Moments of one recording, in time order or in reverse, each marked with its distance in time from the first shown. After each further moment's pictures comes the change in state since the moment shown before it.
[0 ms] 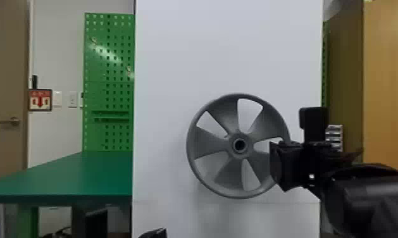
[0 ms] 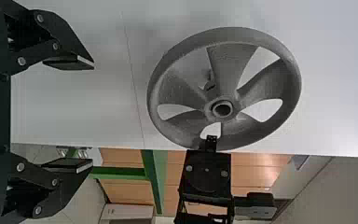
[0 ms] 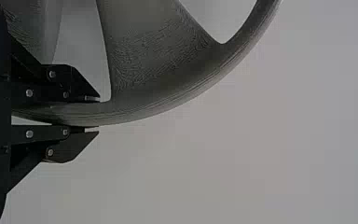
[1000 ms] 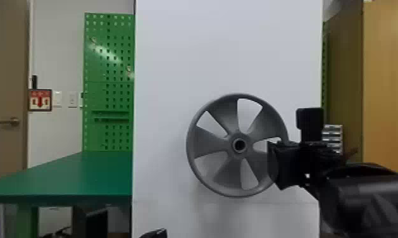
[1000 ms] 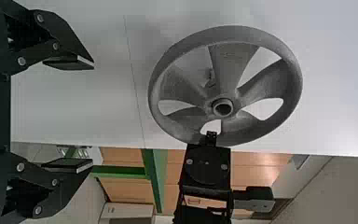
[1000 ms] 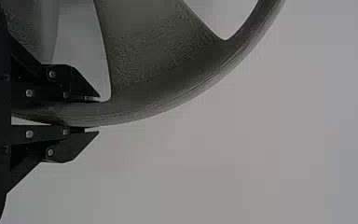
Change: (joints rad) left arm 0.001 0.001 0.000 0.002 0.005 0.000 0.000; right arm -0.023 0.012 -0.001 0.061 0.000 -0.036 -0.016
